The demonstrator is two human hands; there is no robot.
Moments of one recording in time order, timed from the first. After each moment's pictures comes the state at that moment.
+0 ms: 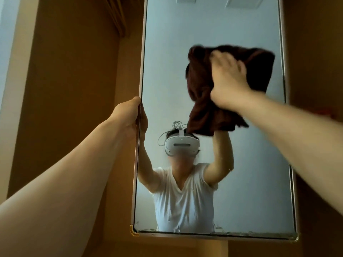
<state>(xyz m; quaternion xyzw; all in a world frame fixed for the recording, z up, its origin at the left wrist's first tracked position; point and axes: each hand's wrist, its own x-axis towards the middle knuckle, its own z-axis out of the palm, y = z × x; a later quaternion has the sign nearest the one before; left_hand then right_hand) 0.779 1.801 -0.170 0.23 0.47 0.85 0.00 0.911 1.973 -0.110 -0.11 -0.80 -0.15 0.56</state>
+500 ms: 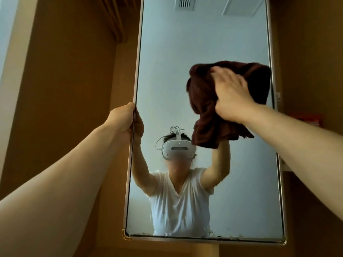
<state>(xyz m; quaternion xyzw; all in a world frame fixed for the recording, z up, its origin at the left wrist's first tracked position) 0.792 1.808 -0.170 0.22 0.47 0.85 -0.08 0.930 1.994 -0.124 -0.10 -0.82 -0.18 0.53</state>
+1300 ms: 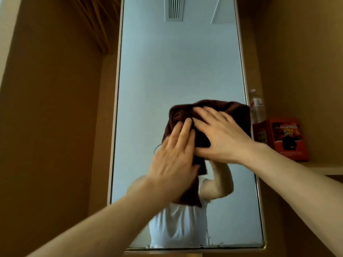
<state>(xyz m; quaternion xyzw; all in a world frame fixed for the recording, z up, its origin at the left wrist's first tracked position) 0.867 1.893 -0.237 0.47 0.69 0.12 -0.54 0.964 2.024 -0.178 -0.05 -0.87 -0.25 0.43</state>
